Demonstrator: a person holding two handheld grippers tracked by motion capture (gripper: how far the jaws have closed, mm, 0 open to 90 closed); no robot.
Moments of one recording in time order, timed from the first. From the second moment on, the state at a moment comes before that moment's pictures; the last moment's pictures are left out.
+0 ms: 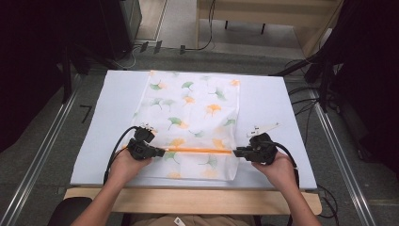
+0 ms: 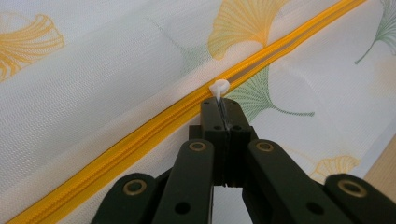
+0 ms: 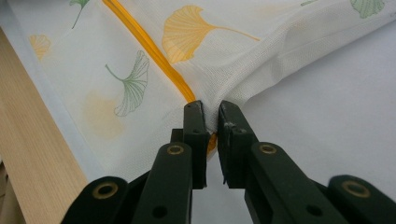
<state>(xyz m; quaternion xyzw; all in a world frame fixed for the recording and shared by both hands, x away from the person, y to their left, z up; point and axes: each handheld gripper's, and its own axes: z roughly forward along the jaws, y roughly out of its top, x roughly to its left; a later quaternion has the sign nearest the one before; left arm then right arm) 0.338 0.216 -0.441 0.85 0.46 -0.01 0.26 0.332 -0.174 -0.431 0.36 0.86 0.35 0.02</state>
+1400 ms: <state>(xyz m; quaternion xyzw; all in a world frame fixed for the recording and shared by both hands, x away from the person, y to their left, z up) 0.335 0.259 -0.435 0.81 0.52 -0.01 0.26 0.339 -0.170 -0.434 0.36 0.87 0.34 0.02</state>
